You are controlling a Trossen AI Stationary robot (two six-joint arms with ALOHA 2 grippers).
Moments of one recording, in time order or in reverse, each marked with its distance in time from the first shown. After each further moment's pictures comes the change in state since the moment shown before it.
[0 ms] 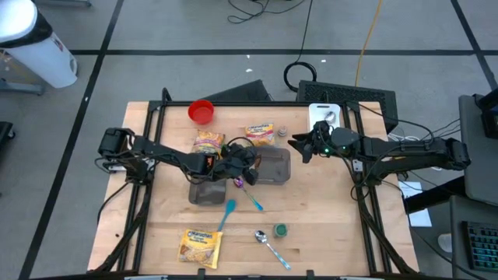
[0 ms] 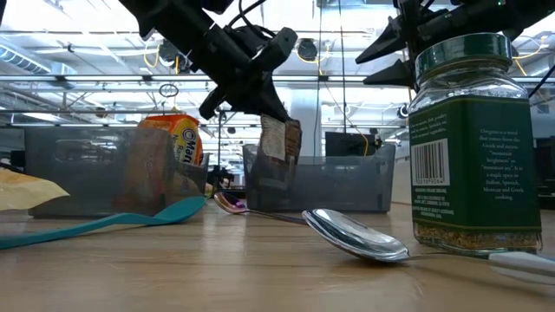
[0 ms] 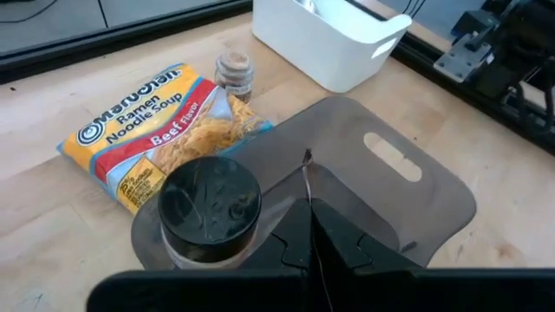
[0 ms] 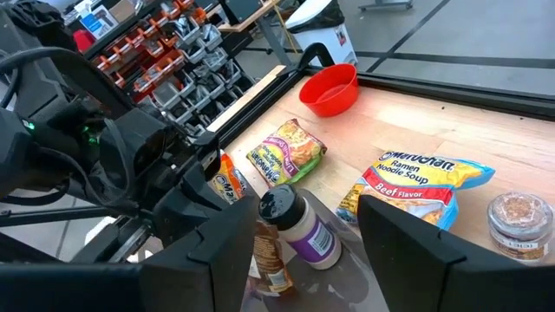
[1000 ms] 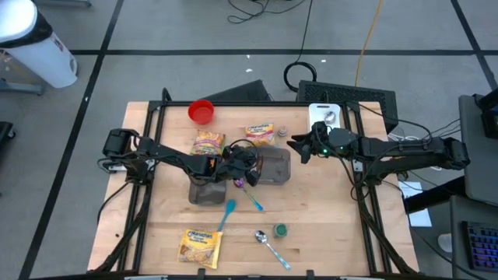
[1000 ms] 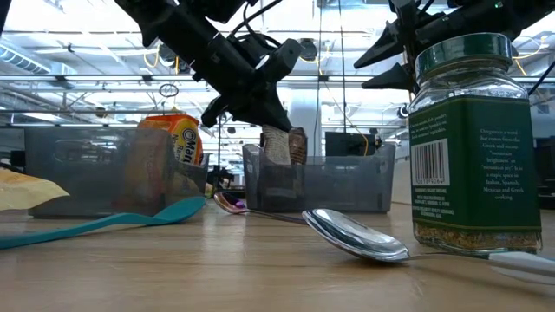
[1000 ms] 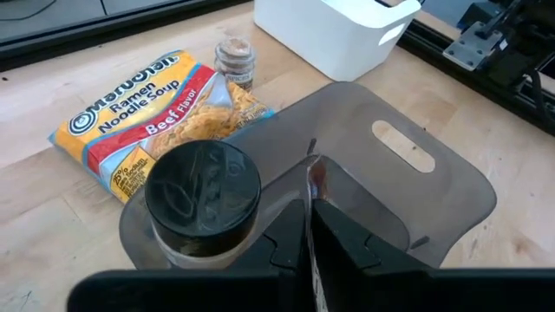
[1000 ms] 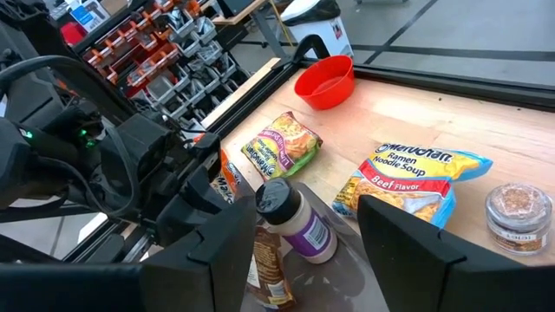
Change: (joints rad) left arm 0.000 0.047 0.001 0.024 -0.002 -0.001; right arm 0.000 0.024 0.000 0.000 0.000 0.007
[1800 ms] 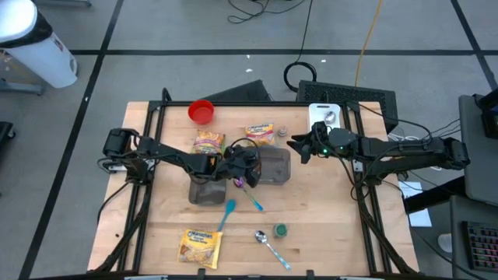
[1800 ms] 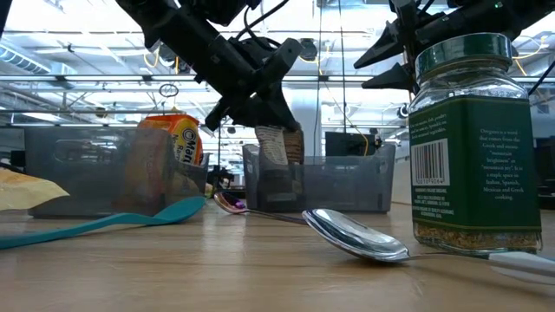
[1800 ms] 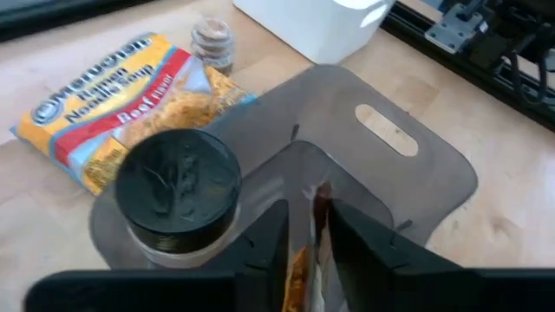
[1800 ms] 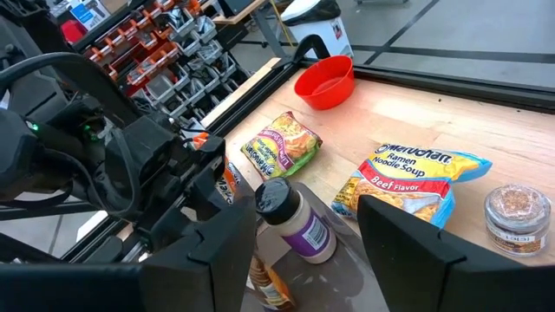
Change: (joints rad) left arm 0.018 0.000 0.000 0.001 0.094 0.013; right arm 0.000 0.000 0.000 0.000 0.000 -0.007
